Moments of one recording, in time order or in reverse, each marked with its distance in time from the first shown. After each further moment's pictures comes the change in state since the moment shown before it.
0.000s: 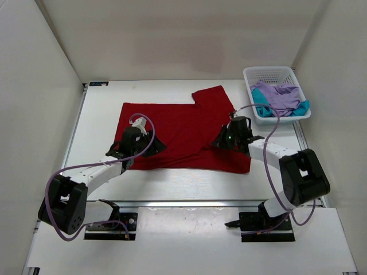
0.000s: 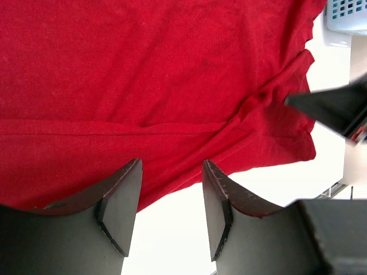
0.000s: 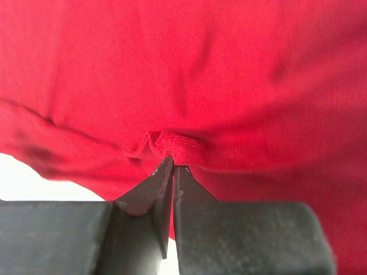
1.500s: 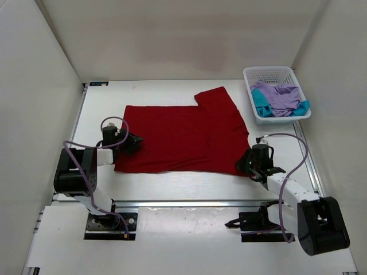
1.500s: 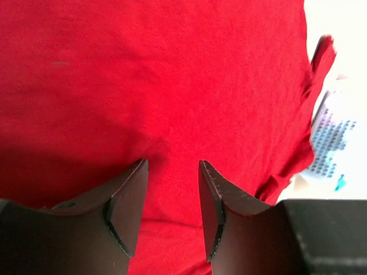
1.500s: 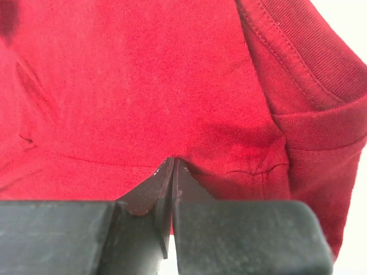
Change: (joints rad) left arm 0.391 0.358 -0.005 0.258 0.086 -0.290; right arm -0.161 -0.410 -0.404 -0.039 0.172 -0.020
